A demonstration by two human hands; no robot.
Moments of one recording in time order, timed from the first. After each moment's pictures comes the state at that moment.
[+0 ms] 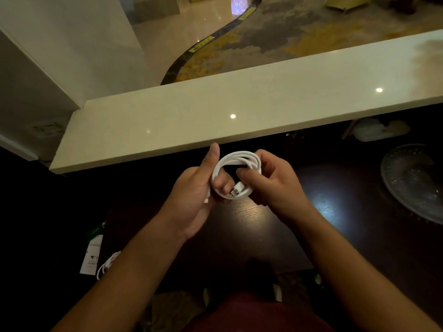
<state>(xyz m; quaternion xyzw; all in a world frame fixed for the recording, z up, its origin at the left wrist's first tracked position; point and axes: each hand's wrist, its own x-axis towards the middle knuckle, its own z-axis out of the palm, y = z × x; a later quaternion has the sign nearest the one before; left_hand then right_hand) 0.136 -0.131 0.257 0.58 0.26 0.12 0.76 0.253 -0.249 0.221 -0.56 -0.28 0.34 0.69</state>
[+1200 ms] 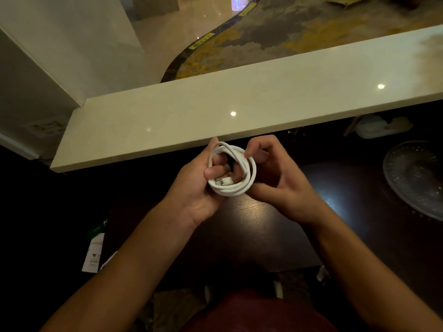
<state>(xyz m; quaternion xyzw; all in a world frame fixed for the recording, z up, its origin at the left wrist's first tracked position) 0.158 -0.123 0.262 0.29 0.32 0.11 0.90 0.257 -0.258 0.232 -0.45 -0.45 0.36 0.68</state>
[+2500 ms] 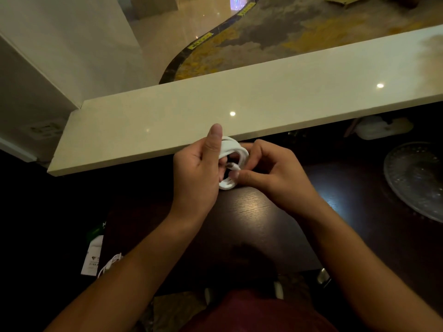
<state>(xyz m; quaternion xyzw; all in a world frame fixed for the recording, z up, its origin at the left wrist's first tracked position) 0.162 -0.138 0.276 0.68 0.26 0.35 0.59 0.269 -0.243 0.237 -0.59 -0.39 0.28 0.64</state>
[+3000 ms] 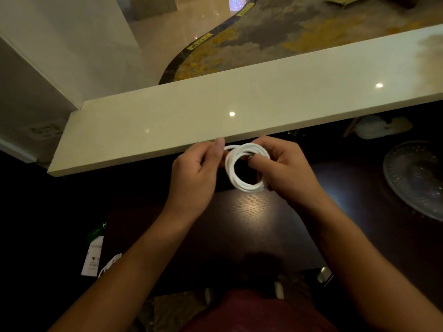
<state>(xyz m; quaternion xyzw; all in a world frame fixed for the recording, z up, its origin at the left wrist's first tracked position) 0.152 -0.116 0.256 0.80 0.25 0.30 0.45 0.275 -0.238 0.238 -0.69 -0.33 0.22 0.60</state>
